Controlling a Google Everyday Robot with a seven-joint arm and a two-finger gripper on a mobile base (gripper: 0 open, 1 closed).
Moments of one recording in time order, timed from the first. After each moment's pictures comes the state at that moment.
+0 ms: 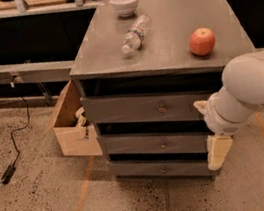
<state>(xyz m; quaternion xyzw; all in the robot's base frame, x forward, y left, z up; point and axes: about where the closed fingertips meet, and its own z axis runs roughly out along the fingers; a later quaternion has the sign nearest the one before) 0.473 -0.195 0.725 -0.66 0.74 -0.02 0.16</state>
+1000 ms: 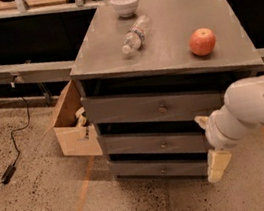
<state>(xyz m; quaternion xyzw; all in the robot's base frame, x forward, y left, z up) 0.467 -0.194 0.664 -0.66 0.74 0.01 0.16</state>
